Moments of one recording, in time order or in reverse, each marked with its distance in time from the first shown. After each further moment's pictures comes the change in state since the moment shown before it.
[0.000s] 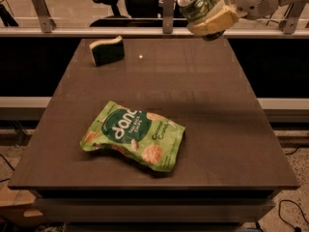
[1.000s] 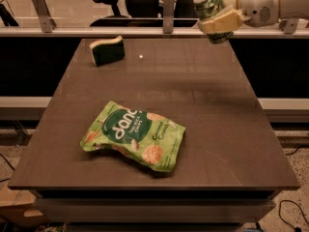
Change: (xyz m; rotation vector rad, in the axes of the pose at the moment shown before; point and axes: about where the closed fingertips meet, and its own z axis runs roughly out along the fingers) arm 0.064 -0.043 -0.009 0.125 -0.035 0.281
